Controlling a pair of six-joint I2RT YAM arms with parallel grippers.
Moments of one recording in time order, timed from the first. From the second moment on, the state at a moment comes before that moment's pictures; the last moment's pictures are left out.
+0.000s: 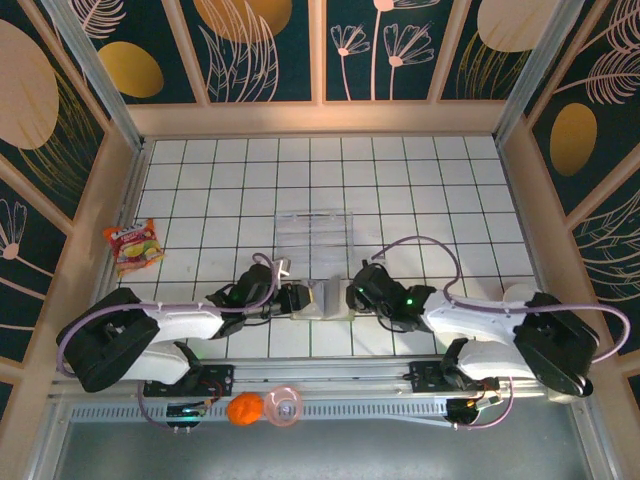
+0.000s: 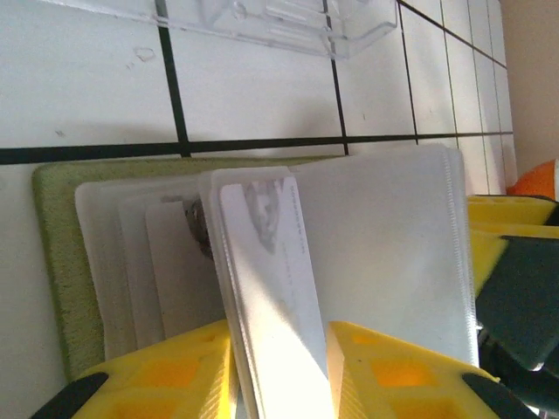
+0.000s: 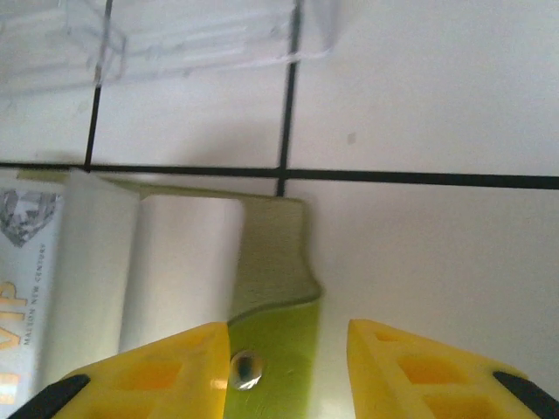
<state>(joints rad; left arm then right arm) -0.84 1.34 0.30 0.41 0.22 -0.98 0.98 1.18 0.46 -0.20 0.23 0.86</state>
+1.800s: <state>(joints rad) -0.87 1.14 0.22 0.32 0.07 -0.92 0.98 1.31 0.50 0.04 -0.02 0.74</state>
